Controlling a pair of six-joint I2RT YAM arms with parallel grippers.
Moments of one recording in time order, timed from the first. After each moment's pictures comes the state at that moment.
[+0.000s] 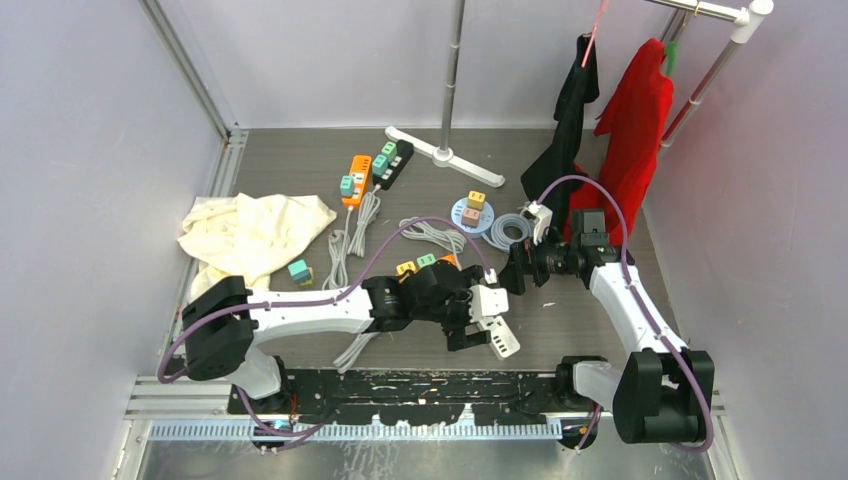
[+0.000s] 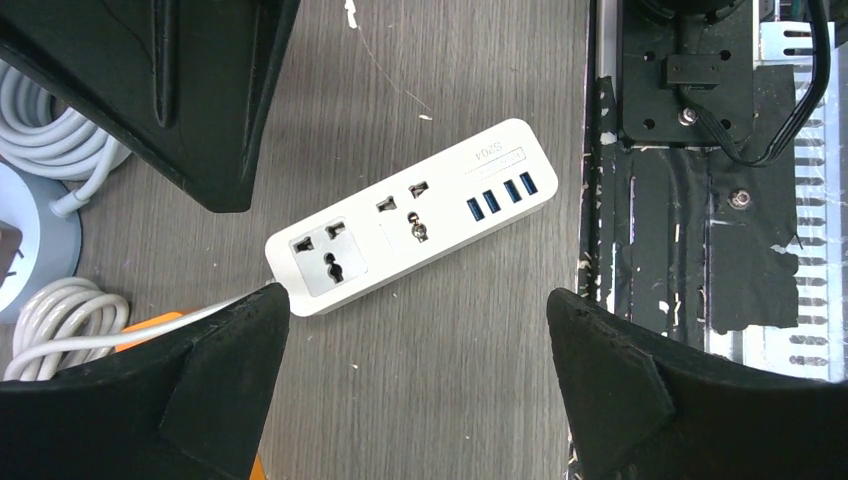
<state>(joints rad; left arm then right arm) -1.22 1.55 1.02 -0.04 0.16 0.27 0.00 1.12 0.71 -0.59 -0.89 -0.28</state>
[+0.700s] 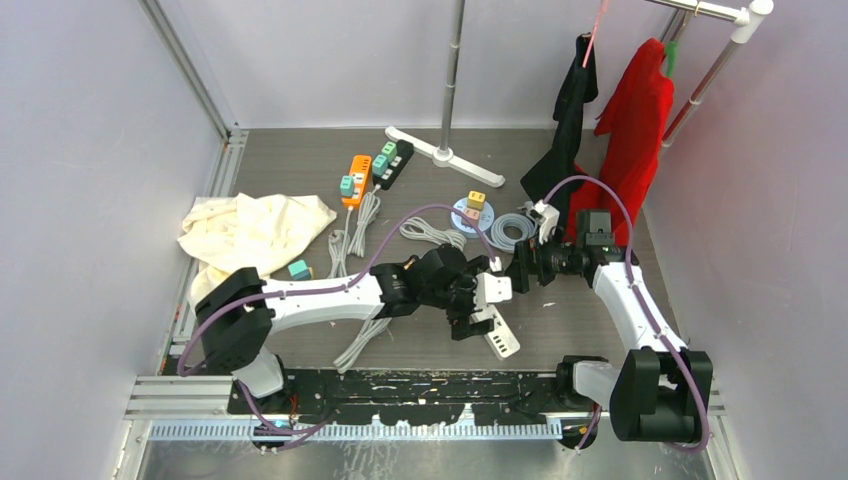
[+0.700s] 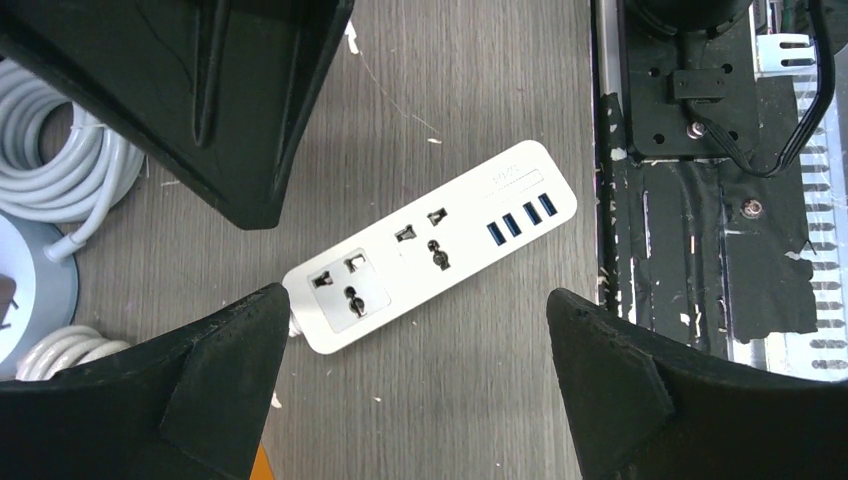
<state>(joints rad) -1.16 1.62 1.08 -0.04 0.29 0.31 -0.05 1.13 0.71 -0.60 -0.87 -0.28</state>
